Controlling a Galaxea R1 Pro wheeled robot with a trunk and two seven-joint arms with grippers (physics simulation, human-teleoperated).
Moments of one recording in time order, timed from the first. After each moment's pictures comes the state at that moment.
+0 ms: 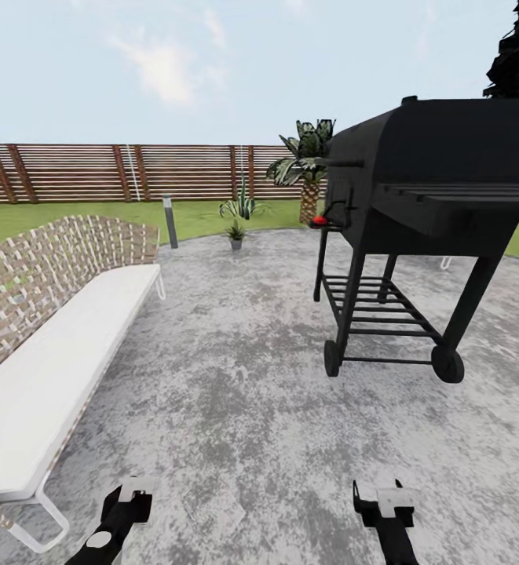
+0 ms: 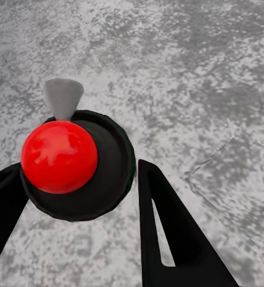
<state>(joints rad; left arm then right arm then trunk) -0.49 0.05 0.41 -0.24 -0.44 -0.29 0.01 -0.40 -0.01 -0.16 -0.23 0.36 -0.68 -0.27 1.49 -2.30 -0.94</state>
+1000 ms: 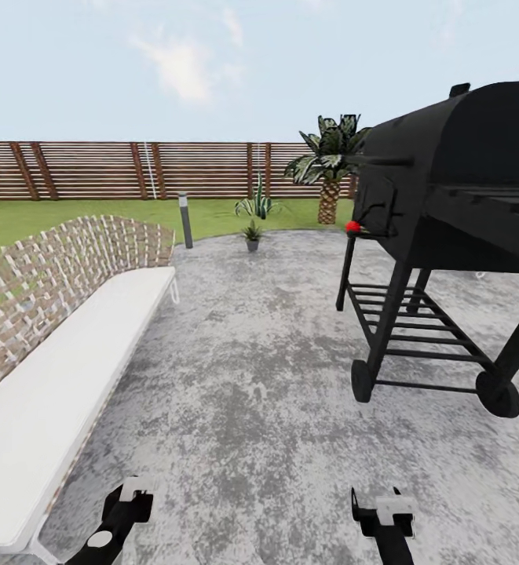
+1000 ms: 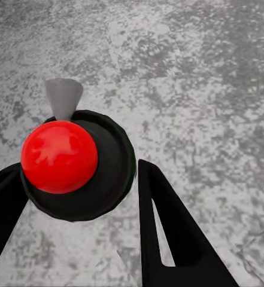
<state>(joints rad) -0.49 0.04 0.40 -0.24 -0.45 -0.29 0.01 -0.40 -0.01 -0.16 -0.19 0.37 -0.68 -0.27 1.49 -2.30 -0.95</state>
